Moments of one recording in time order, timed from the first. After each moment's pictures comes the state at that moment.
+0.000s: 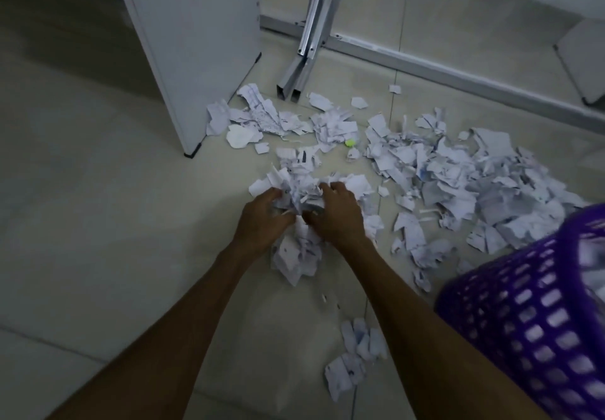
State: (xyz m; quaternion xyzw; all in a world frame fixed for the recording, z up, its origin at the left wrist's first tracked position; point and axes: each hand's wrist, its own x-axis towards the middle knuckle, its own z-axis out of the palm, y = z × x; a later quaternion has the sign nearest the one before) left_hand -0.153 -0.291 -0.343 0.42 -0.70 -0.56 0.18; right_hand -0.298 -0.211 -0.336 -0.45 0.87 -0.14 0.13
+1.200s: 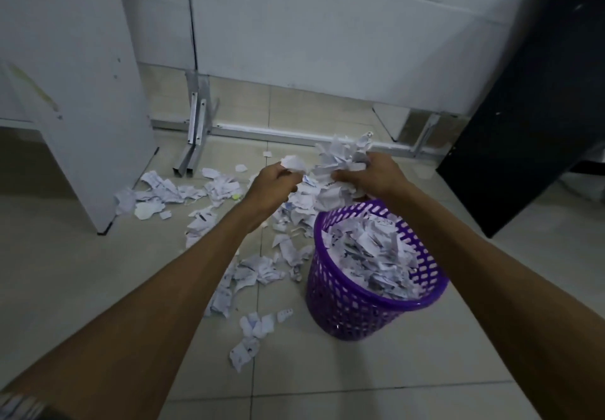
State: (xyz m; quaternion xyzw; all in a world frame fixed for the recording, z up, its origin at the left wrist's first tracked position) left_hand -0.252 -0.125 -0.078 0.22 -0.72 -0.64 0.17; right_hand -0.370 0.036 -0.020 -0.24 0.88 -0.40 0.13
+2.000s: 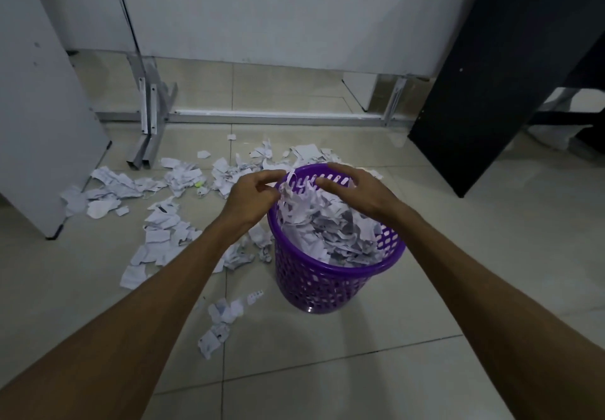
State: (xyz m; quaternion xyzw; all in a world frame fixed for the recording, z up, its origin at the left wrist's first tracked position) left_hand -0.273 -0.063 -0.124 0.20 -0.77 -0.59 0.17; right_hand -0.395 0.128 -0.092 -0.30 0.87 -0.35 0.14
